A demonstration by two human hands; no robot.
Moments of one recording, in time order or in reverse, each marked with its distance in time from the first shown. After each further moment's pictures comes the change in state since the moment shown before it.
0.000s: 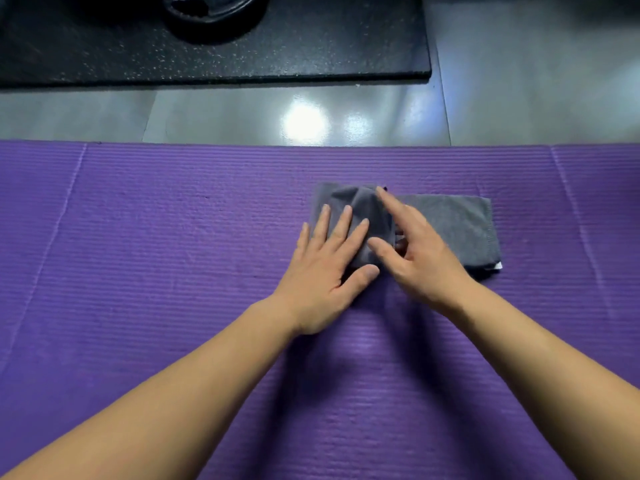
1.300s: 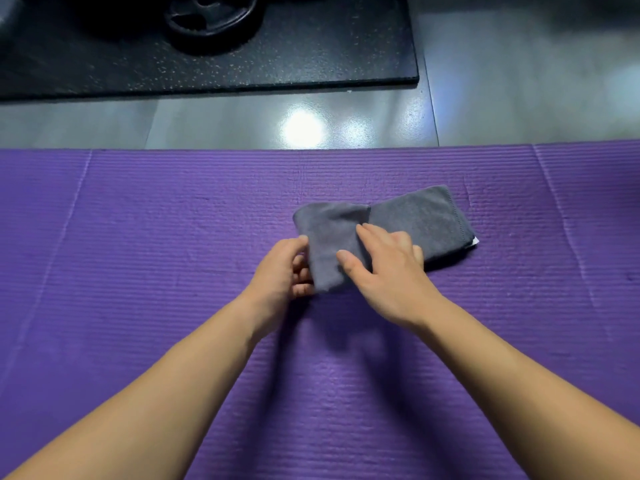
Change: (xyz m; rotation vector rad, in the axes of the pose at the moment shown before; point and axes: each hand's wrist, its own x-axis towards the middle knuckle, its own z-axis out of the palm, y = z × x) left_hand -0.020 0.011 -0.023 -1.263 0.164 -0.664; right_hand -0.025 -0.044 0.022 -0.415 -0.110 0.178
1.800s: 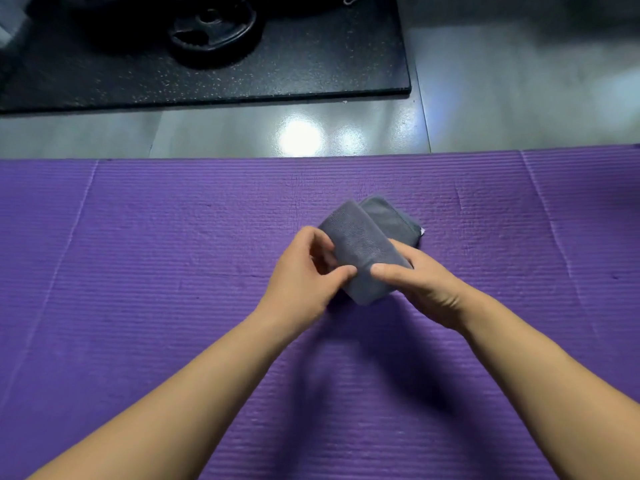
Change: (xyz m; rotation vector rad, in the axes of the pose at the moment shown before) left_hand -0.029 0.007 0.026 0.523 0.084 0.424; right_hand -0.012 0.044 -0.021 1.120 -0.337 0.007
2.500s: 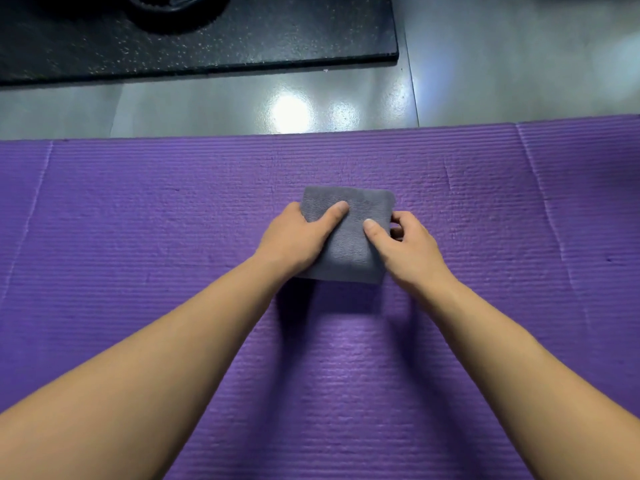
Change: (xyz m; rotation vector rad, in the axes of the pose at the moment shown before) left_hand 0.076 -0.019 0.026 0.332 -0.059 -0.217; right_hand 0.022 0.015 -0.010 -0.397 0.624 0.186
